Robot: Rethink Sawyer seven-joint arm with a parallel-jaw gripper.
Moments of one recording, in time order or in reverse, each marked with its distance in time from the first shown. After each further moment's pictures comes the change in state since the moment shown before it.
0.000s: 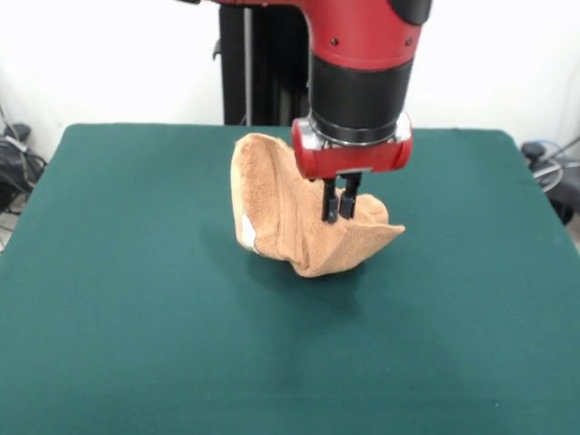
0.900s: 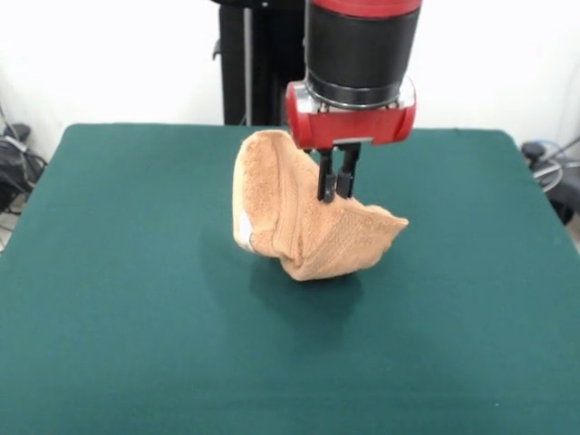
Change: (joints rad) arm -0.003 -0.067 0.000 -0.009 0.018 0.039 0.000
